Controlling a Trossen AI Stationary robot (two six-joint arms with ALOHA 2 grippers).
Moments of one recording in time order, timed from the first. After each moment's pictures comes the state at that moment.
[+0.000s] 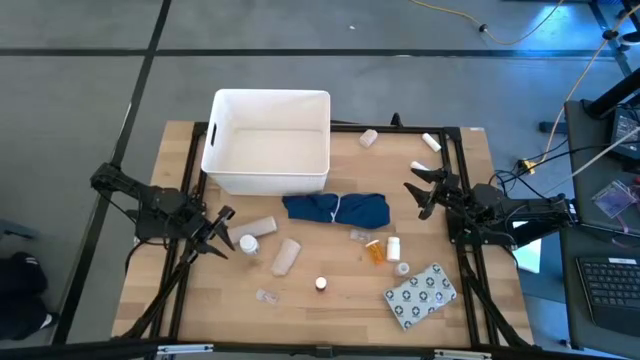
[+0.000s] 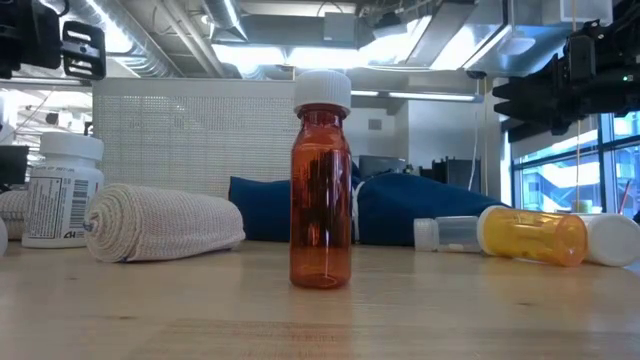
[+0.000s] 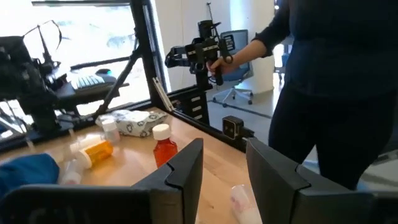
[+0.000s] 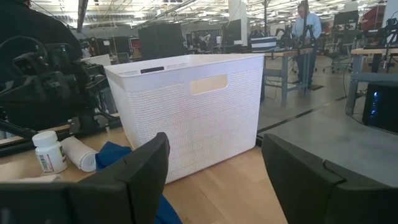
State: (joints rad) left arm -0.40 0.02 0.02 0.01 0.22 0.08; right arm 0.05 0.00 0.01 0.09 0.56 0.08
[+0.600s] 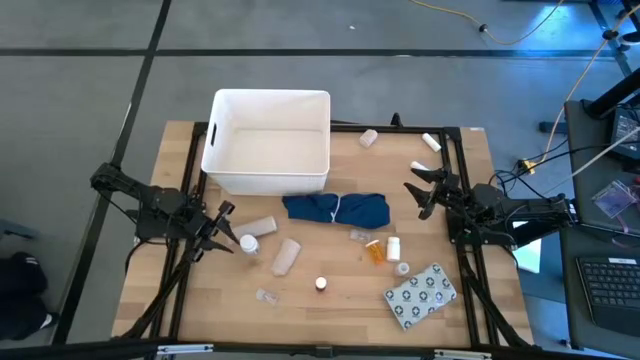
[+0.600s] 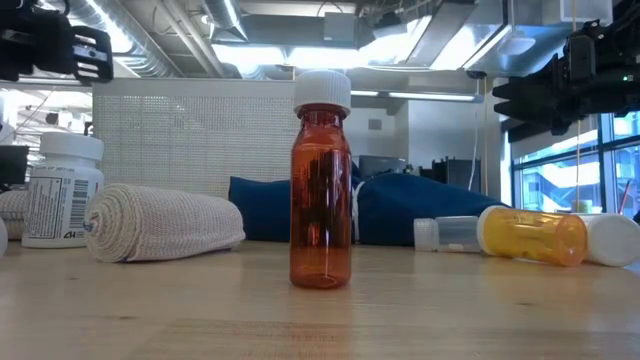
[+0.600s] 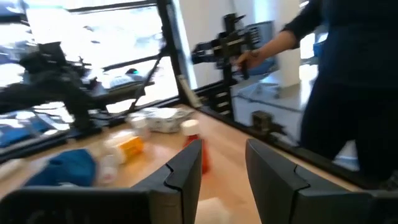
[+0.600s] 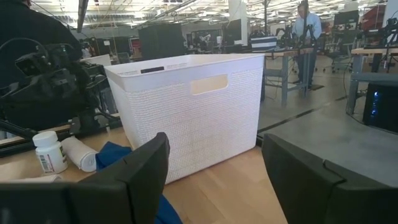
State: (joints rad) left arm -0.40 0.02 0.02 0.00 0.08 0.18; right arm 0.05 0.00 0.01 0.09 0.56 0.08
